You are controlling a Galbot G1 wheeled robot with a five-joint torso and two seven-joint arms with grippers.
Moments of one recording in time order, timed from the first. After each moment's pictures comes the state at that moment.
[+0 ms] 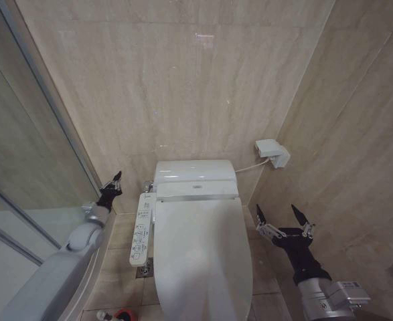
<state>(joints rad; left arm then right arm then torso) 0.93 -0.92 -0.27 -1.60 -0.66 -0.19 -0.12 -1.77 1.45 0.62 2.49 0.20 -0.10 0.07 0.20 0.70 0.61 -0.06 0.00</state>
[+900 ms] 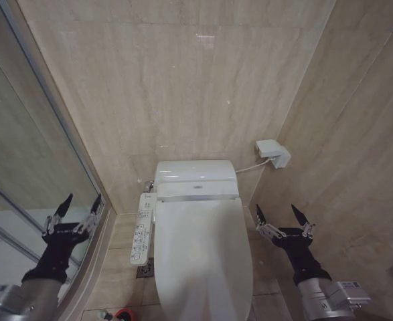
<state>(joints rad) 1.77 -1.25 -0.80 -2.52 -0.37 0.11 -0.12 -1.77 1.45 0.62 2.49 0.20 -0.10 0.07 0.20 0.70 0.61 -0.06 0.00</state>
